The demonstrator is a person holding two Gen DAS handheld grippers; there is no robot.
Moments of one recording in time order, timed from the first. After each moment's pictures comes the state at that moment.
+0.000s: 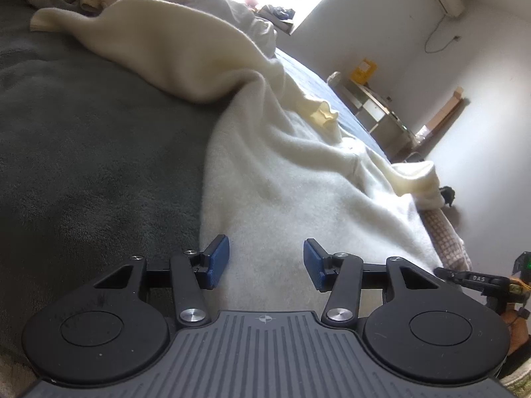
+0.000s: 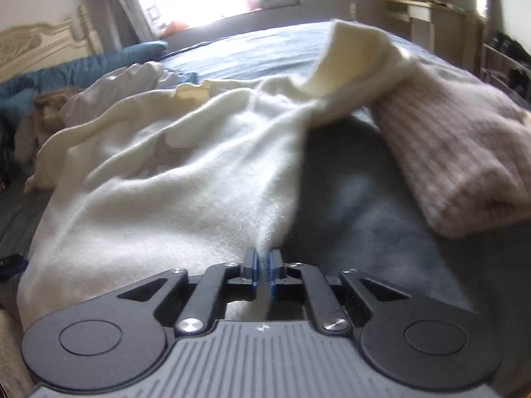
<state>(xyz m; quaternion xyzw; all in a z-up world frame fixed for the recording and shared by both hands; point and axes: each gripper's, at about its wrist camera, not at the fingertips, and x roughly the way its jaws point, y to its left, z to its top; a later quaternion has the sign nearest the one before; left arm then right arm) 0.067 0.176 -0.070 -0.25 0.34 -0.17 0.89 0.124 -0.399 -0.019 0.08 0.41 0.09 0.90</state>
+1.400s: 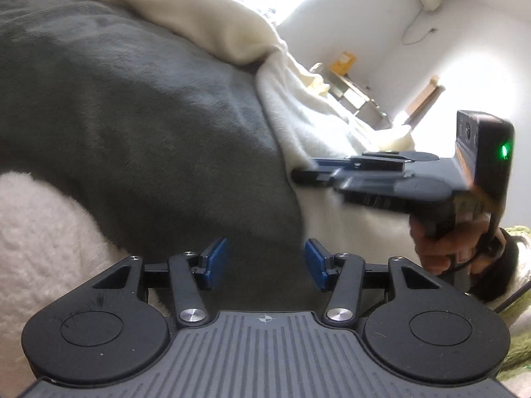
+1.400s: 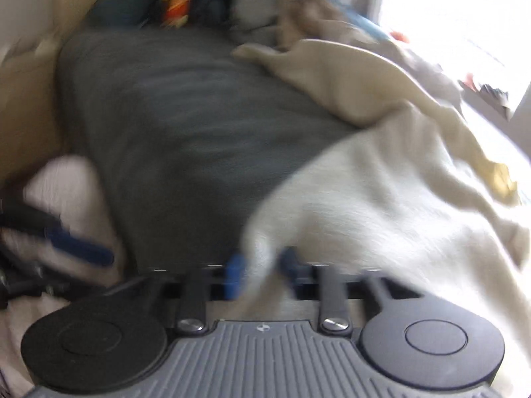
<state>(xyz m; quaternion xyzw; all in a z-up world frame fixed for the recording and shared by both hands) -0.041 0.235 -0.116 -0.25 0.32 -0.22 0.89 0.063 -0.056 -0.019 -0.14 0.37 0.36 0.85</state>
